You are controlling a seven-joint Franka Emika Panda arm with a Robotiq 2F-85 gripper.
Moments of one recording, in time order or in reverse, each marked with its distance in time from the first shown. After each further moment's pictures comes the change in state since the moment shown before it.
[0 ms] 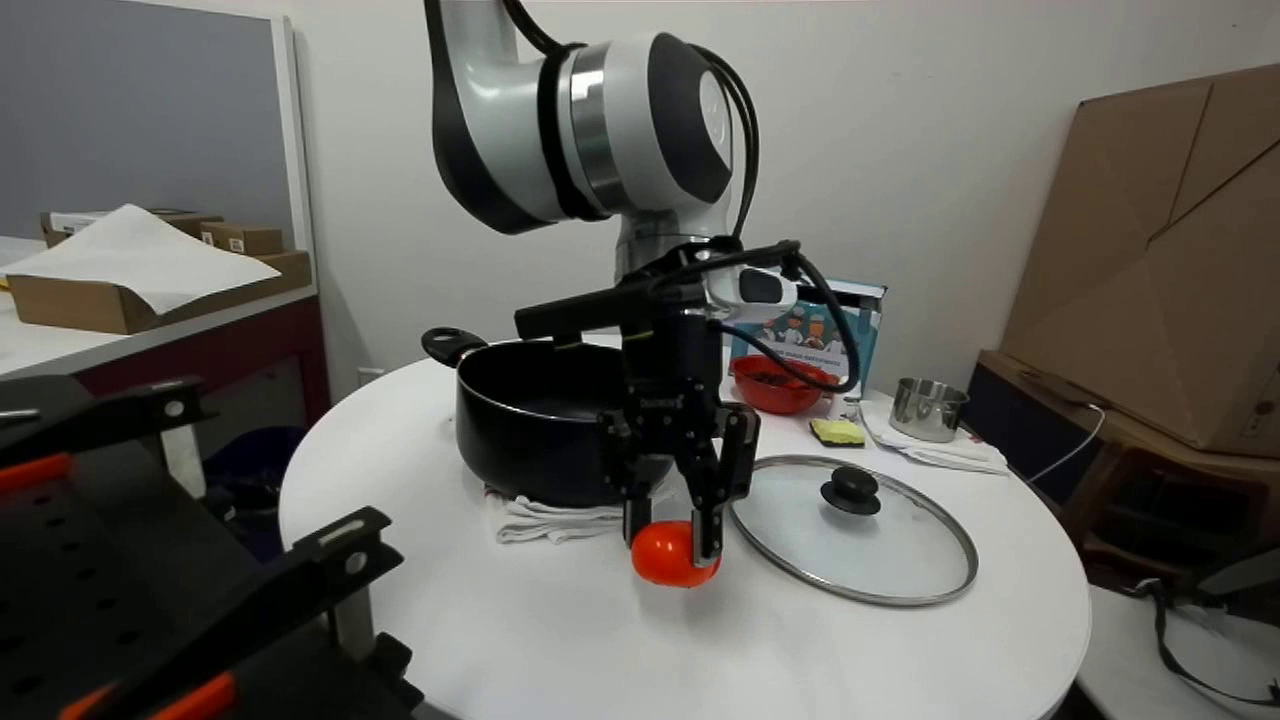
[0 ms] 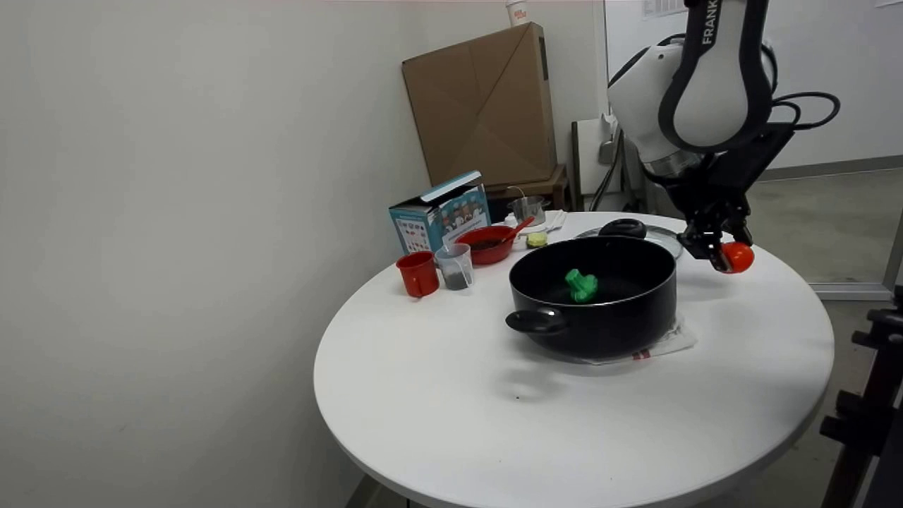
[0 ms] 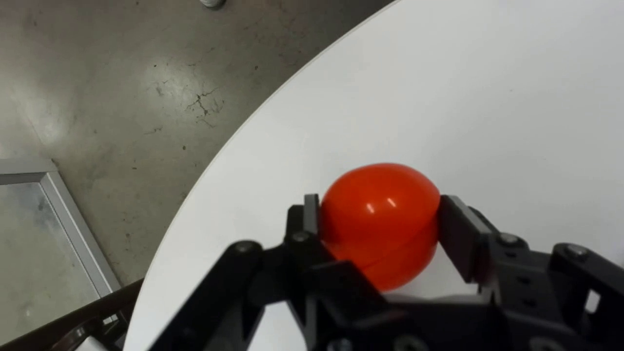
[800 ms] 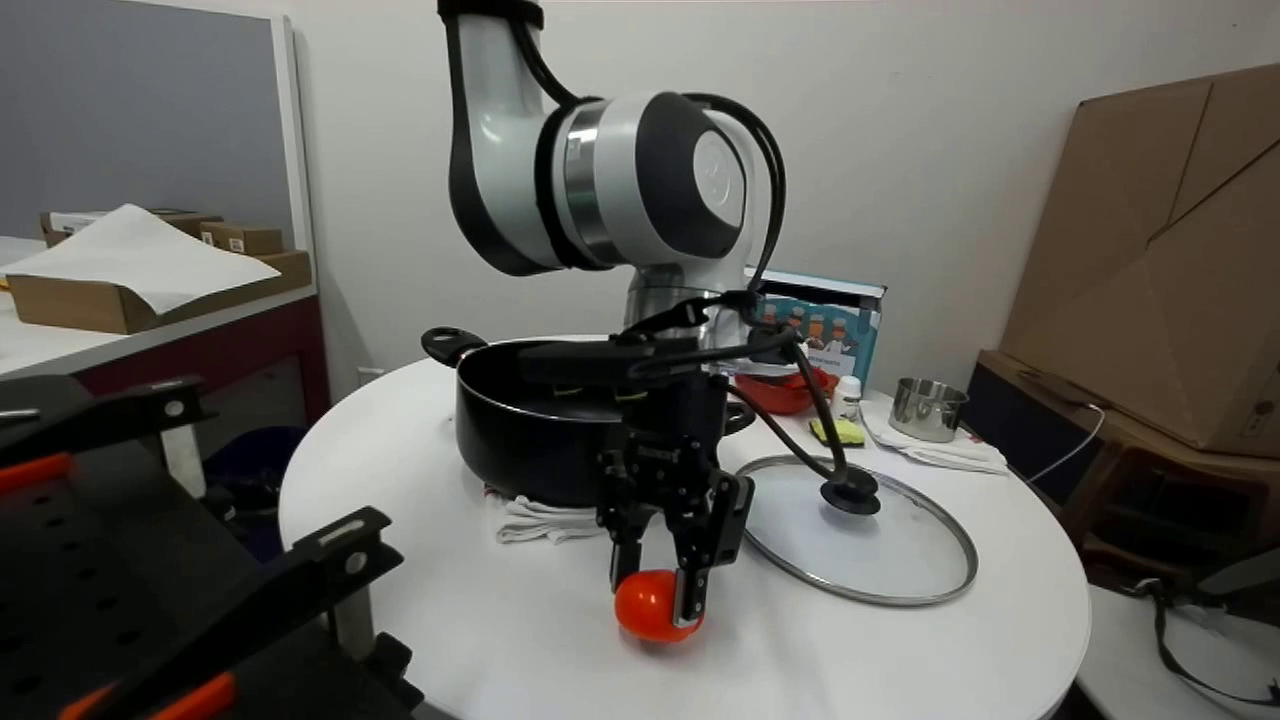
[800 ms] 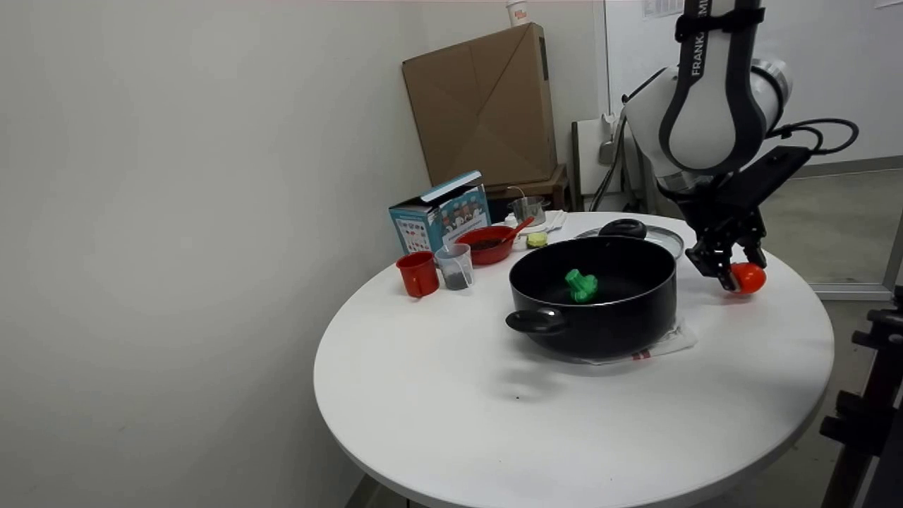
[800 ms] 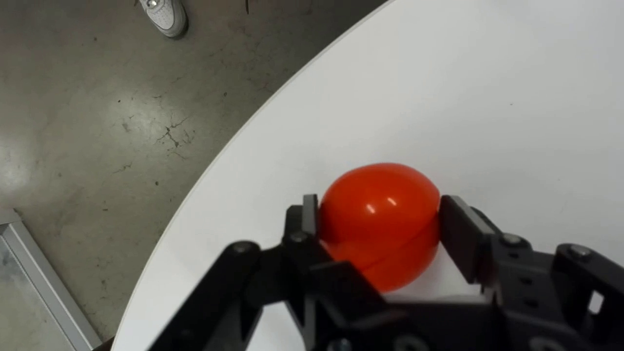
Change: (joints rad) arm -0.061 0.082 0.030 0.022 0.155 0.045 -0.074
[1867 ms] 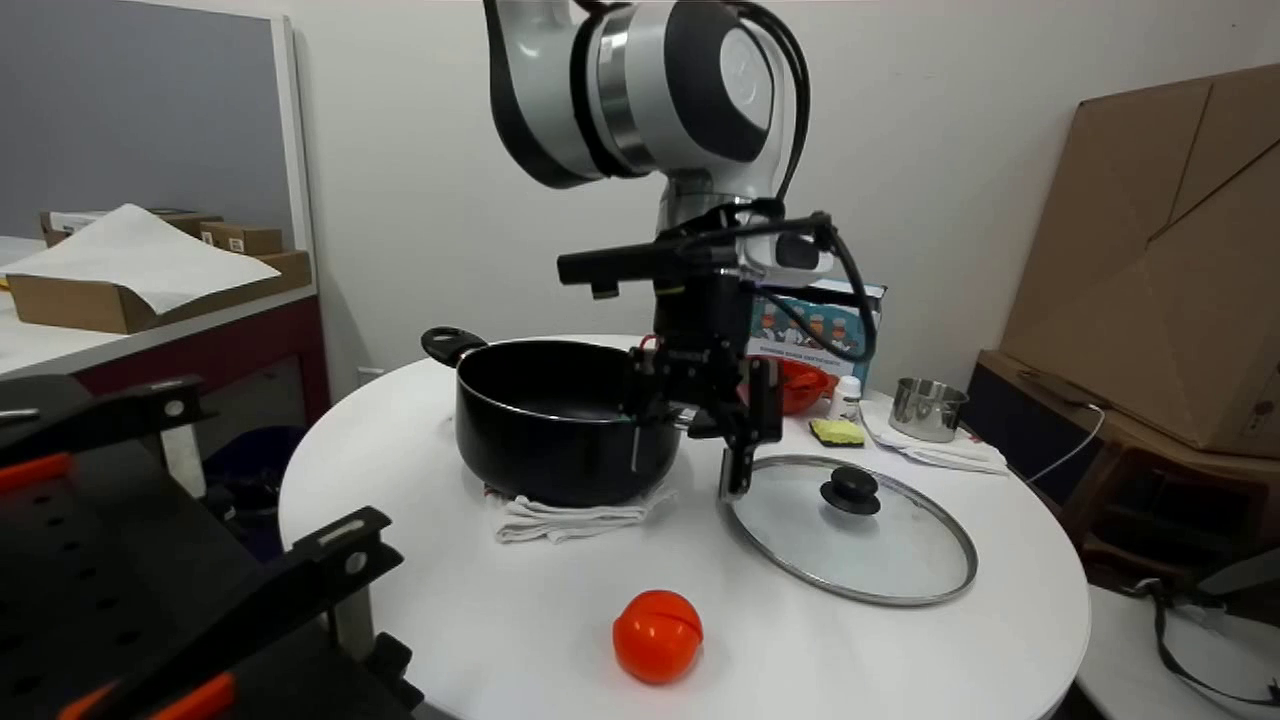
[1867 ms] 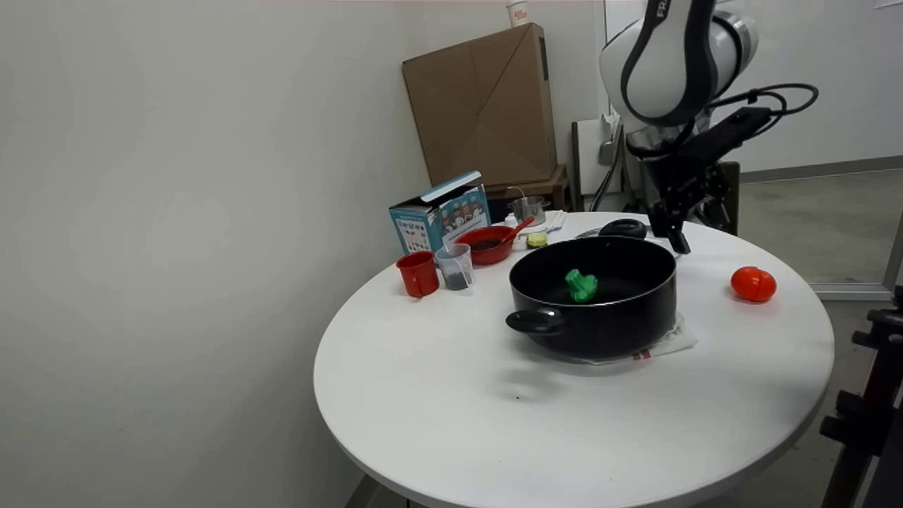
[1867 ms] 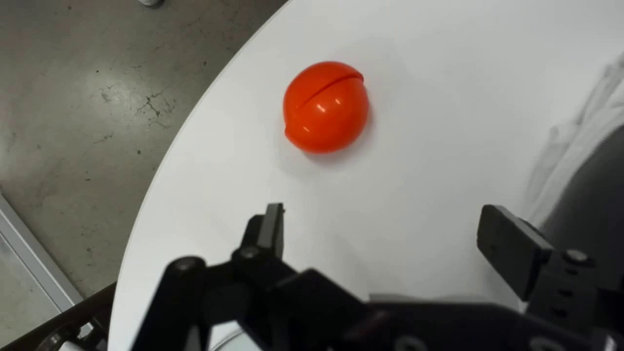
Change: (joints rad) arm -0.010 -0.144 0.038 0.037 0.061 -0.116 -0.067
